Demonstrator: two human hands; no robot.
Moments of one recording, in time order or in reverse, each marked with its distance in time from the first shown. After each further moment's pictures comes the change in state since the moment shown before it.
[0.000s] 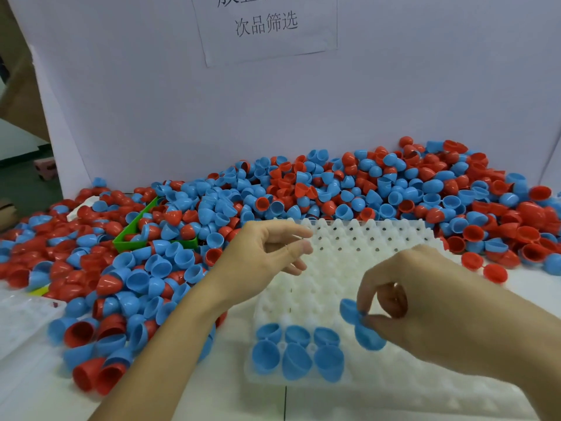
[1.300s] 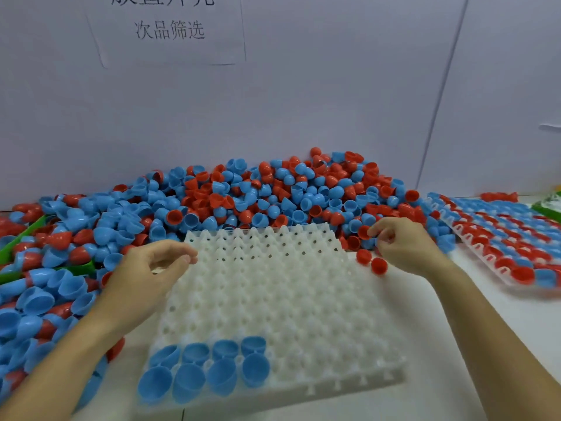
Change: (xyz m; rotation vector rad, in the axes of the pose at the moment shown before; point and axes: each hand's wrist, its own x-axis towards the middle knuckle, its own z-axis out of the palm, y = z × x) left_hand 0.009 -0.031 -0.004 0.278 0.238 -0.022; right_hand -0.017 0.187 -0.004 0.244 0.417 0.705
